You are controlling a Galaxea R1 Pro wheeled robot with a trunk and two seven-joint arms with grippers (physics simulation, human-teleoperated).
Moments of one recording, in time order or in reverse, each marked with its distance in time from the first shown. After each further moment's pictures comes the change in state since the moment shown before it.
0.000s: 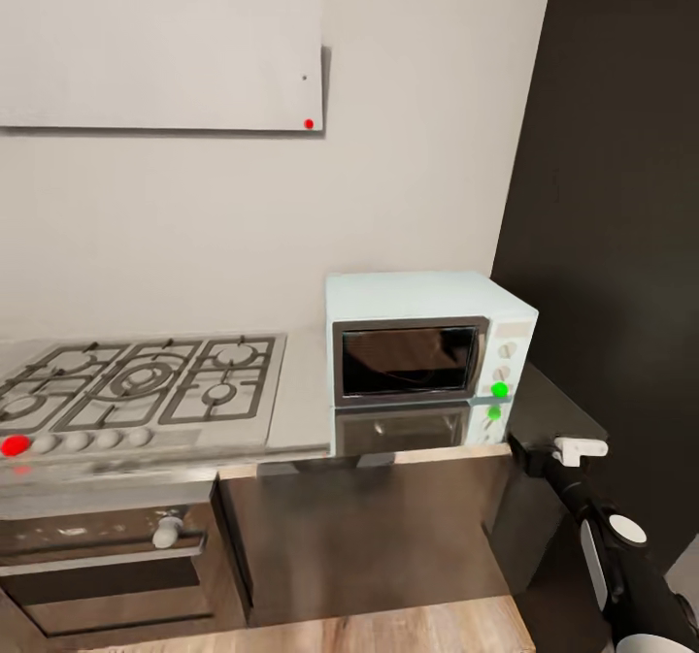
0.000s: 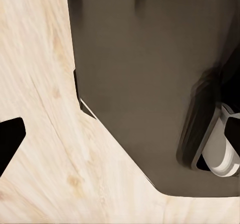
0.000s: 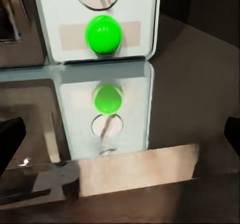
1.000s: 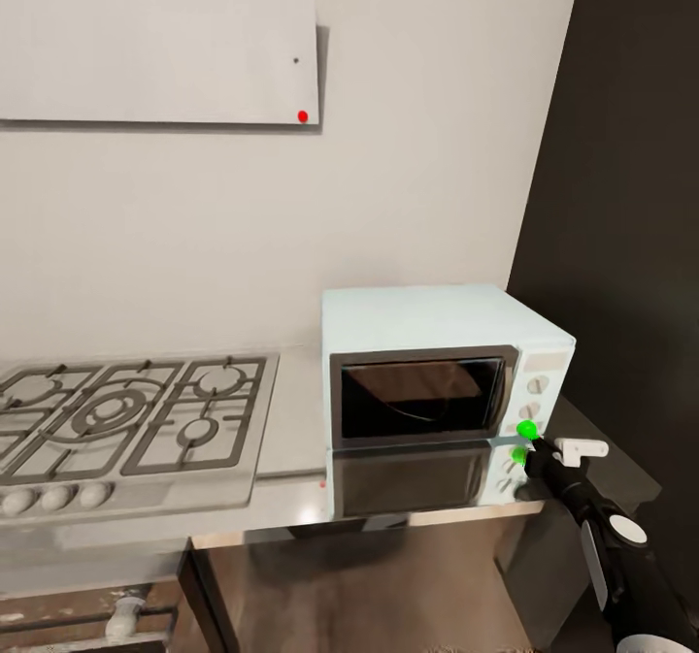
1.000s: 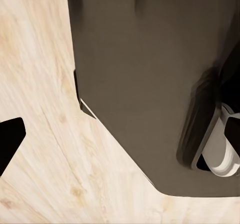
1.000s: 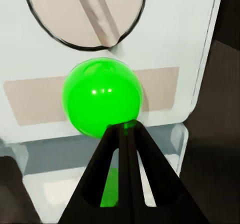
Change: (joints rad) left arm 0.000 0.001 -0.001 0.000 0.000 0.000 -0.001; right arm 0.000 0.000 -0.002 0.000 0.000 0.003 0.000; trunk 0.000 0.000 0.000
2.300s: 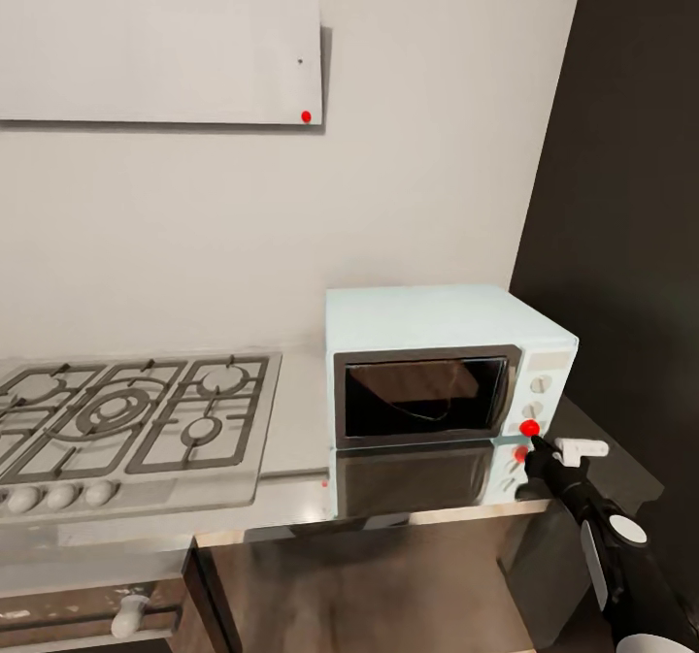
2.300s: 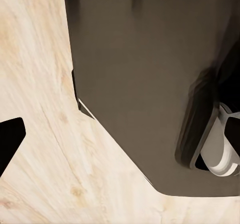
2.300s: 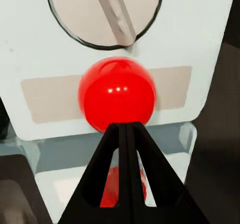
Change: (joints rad) left arm 0.000 -0.004 -0.001 0.000 -0.001 0.000 0.000; right arm 0.000 0.000 0.000 0.000 0.000 -0.001 0.000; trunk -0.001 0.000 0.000
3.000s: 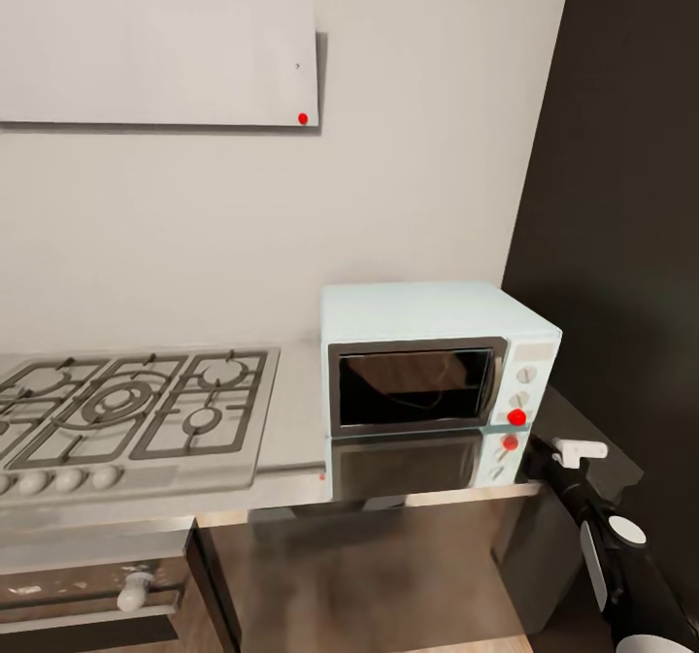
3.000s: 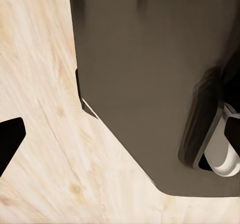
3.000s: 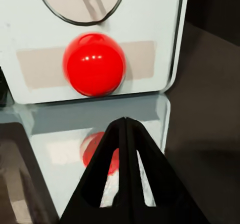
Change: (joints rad) left arm 0.000 0.006 -0.001 0.000 0.000 0.001 0.000; right arm 0.000 0.000 0.000 0.008 0.000 0.002 -0.002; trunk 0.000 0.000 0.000
